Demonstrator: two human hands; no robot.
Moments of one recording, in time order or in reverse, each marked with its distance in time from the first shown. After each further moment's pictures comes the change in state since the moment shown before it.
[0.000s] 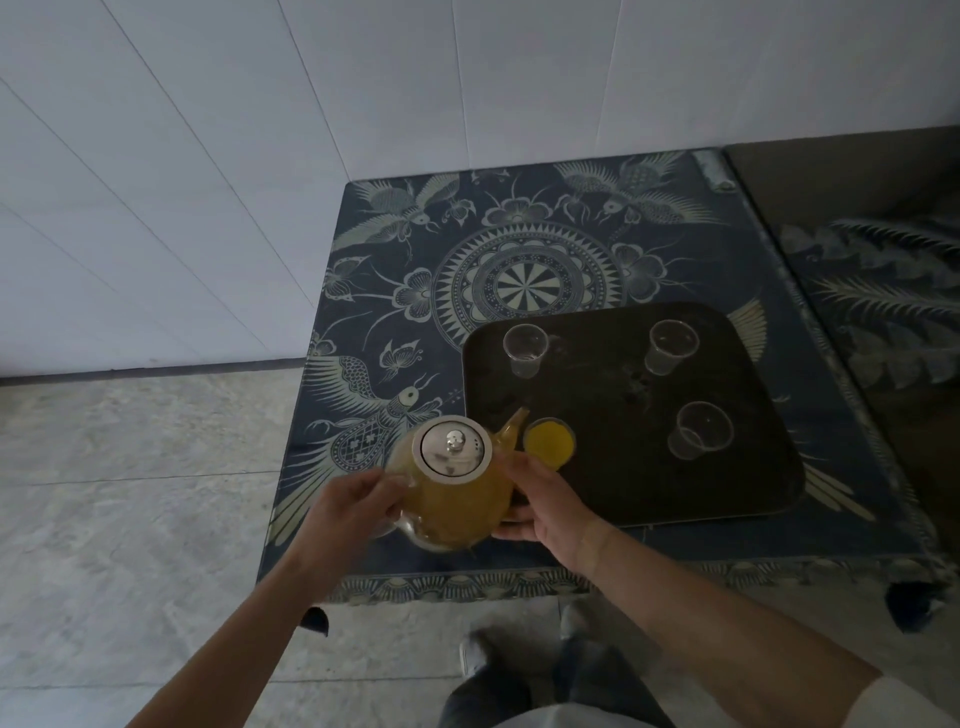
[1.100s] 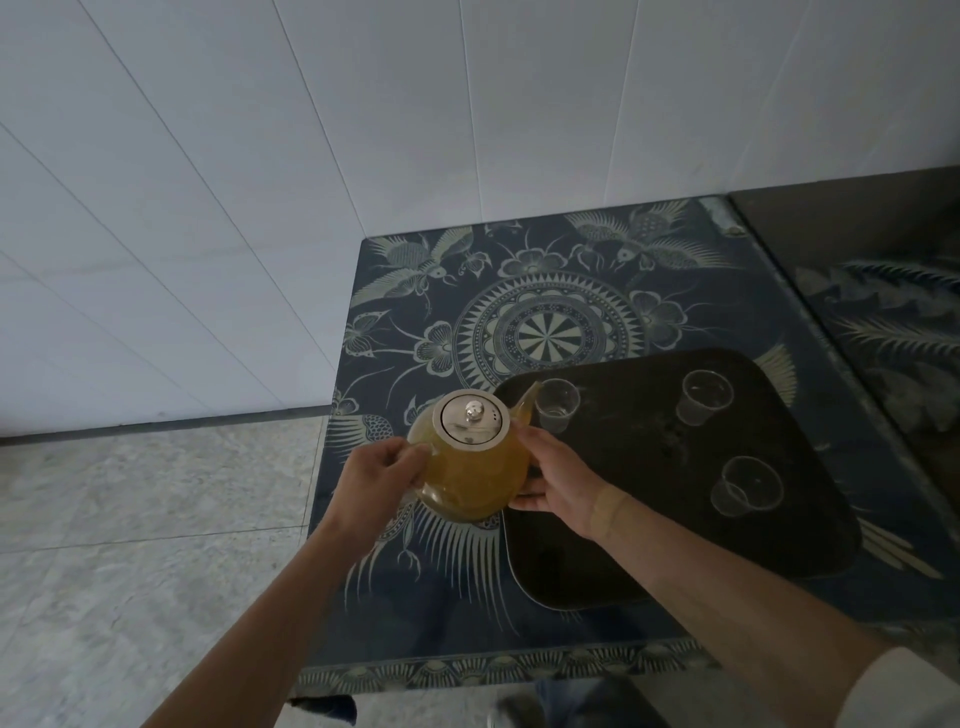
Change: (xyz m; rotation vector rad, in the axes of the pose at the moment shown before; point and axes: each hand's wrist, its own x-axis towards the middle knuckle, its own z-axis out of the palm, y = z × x) left_hand 0.095 0.032 -0.038 0.023 0.103 0.139; right_hand 0.049 -0.087 0.032 -0.075 0.023 -0.116
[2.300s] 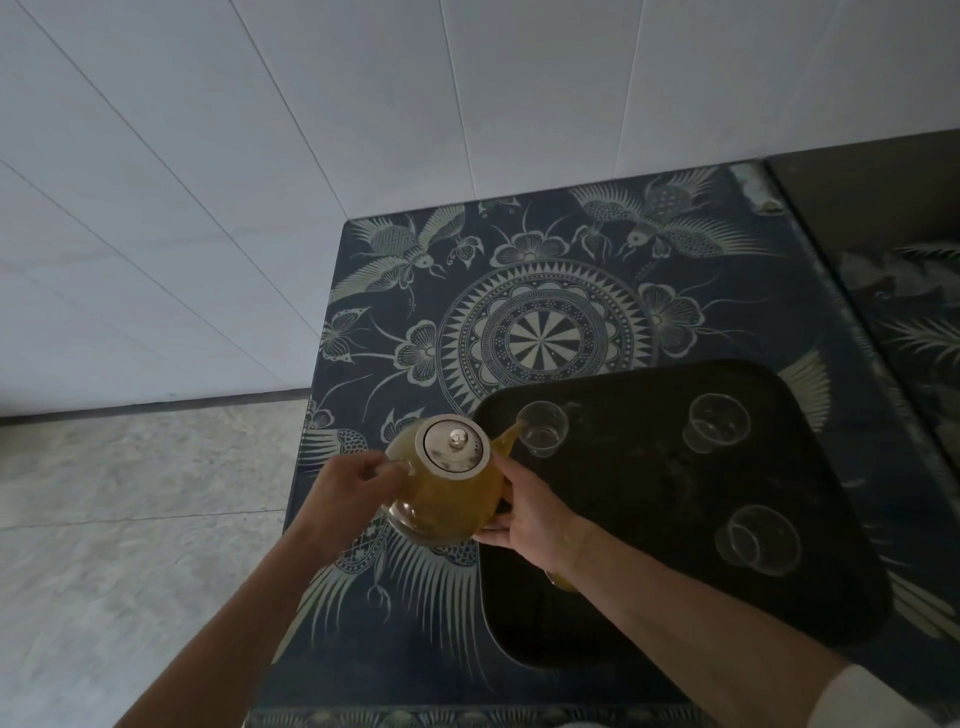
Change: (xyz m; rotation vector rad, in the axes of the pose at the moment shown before) left_hand 0.063 0.013 0.022 0.212 -0.033 -0.143; right_hand 0.062 0.003 -0.024 0.314 -0.122 0.245
